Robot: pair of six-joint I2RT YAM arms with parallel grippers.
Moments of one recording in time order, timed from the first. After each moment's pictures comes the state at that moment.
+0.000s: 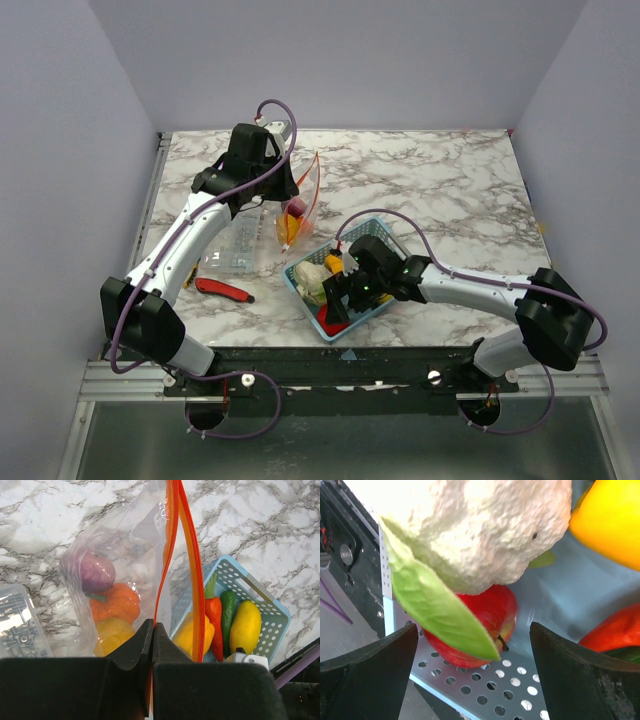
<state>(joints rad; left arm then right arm) -0.40 1.49 1.45 -0.61 0.23 -0.29 0.92 1.45 0.81 -0.26 -0.34 0.39</state>
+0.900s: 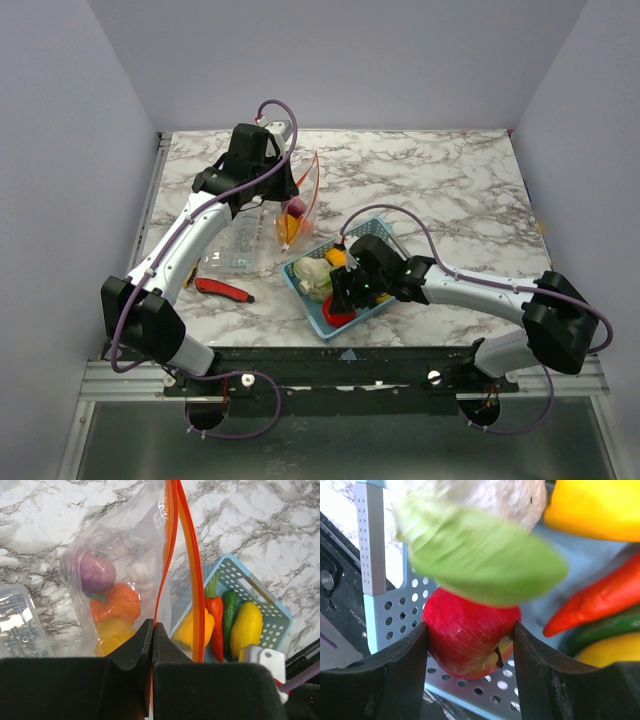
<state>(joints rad) -0.40 1.49 1.45 -0.61 0.23 -0.29 0.93 1.40 0.81 -0.29 -0.17 0.42</state>
